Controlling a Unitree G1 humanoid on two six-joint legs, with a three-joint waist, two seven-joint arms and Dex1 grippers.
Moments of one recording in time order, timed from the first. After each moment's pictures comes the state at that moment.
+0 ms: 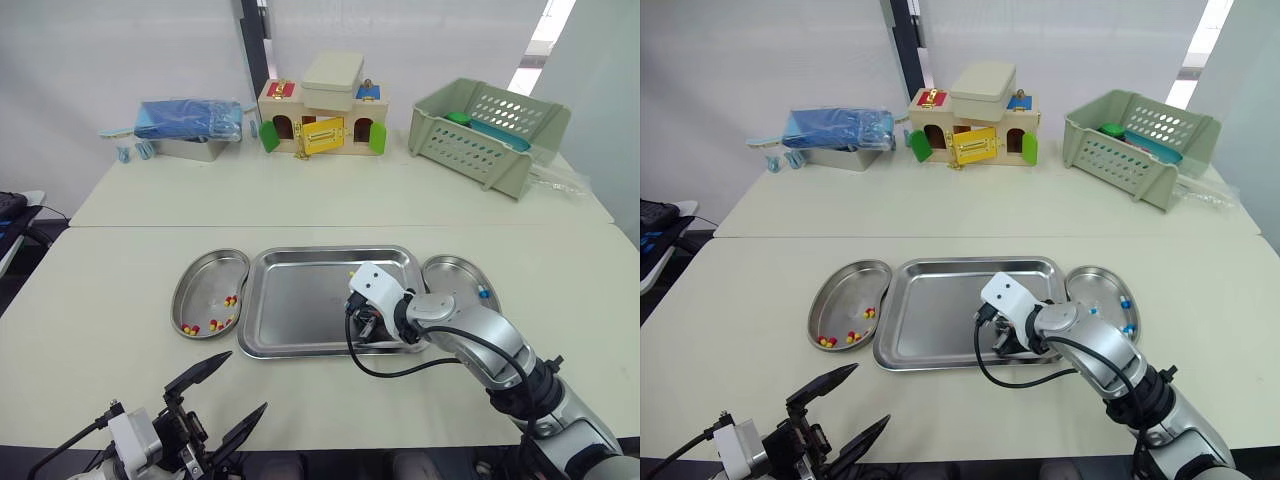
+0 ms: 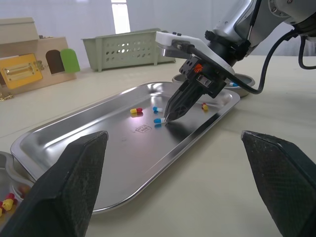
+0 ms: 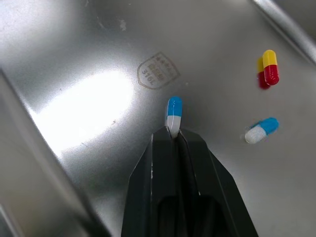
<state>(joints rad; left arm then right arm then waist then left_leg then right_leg) 0.54 0.38 0.24 -0.22 -0.56 -0.51 -1.14 -0.60 -0.41 0.51 -0.41 0.25 1.28 0.37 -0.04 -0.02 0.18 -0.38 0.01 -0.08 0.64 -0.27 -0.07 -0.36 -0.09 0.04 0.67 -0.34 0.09</state>
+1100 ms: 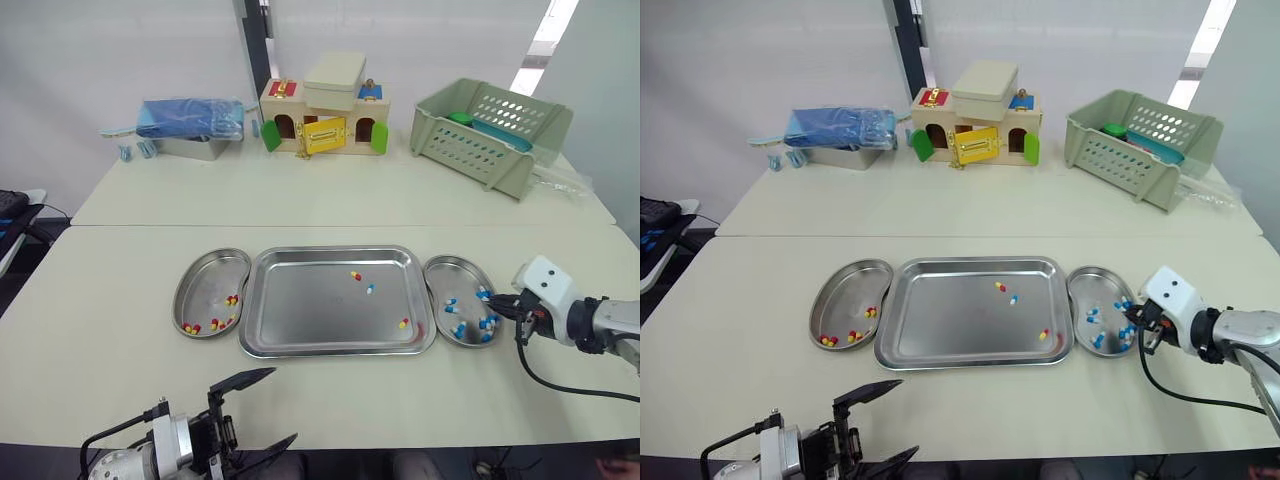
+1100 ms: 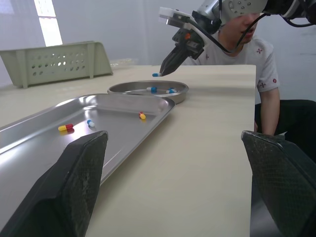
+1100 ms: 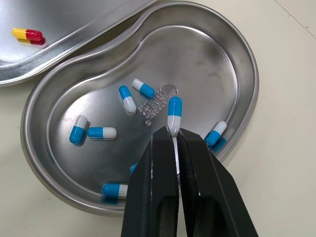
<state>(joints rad) 0.42 0.42 0.08 -0.11 -0.58 -0.58 -1.34 -0.07 -0.98 -0.14 -0.35 0.29 0.65 0.83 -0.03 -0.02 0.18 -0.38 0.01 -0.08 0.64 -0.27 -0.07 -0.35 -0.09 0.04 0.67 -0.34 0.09</state>
